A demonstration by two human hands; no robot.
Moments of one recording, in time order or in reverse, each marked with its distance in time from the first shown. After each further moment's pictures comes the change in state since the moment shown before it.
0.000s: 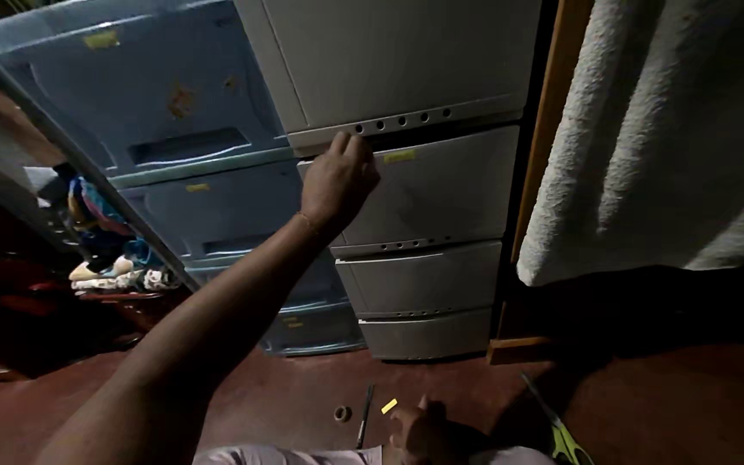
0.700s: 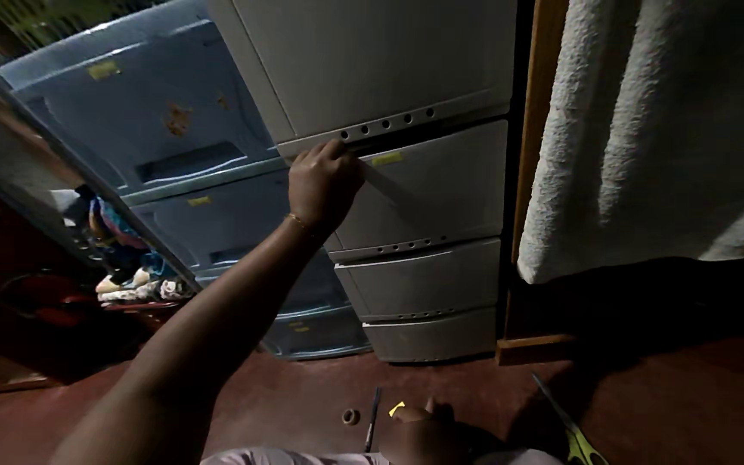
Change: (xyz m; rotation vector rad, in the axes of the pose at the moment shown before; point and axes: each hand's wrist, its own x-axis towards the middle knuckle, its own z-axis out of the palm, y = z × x) left_hand 0.001 -0.009 0.010 0.190 0.219 0.225; right_hand 0.066 0.039 0.028 -0.007 0.033 -0.181
